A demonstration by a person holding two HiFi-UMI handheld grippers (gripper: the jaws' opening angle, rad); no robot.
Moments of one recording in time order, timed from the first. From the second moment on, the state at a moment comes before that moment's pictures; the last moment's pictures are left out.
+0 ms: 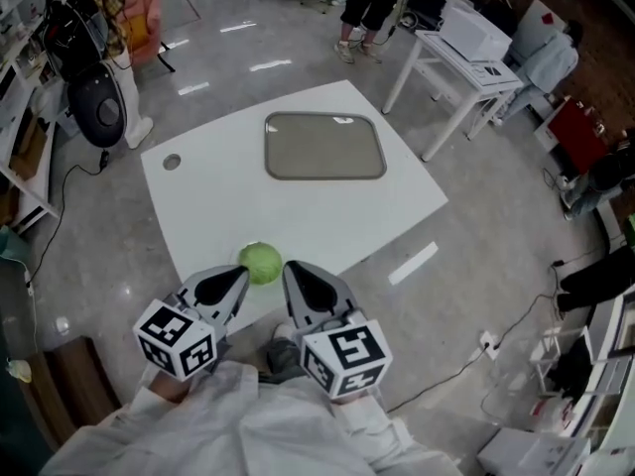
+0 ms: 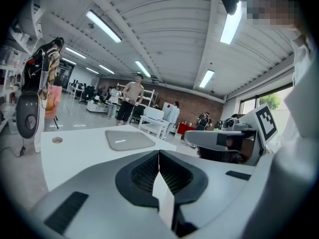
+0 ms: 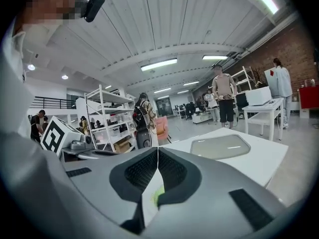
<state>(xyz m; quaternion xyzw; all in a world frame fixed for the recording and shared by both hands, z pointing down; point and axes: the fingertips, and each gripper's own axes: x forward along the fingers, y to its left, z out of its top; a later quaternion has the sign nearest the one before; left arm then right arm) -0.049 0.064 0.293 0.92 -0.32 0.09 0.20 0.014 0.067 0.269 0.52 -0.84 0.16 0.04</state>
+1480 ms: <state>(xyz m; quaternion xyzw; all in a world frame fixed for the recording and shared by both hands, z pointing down) -0.072 -0.031 0.315 0.89 -0.37 0.12 0.25 0.023 -0.024 0.298 0.48 -0.85 0.21 0.06</state>
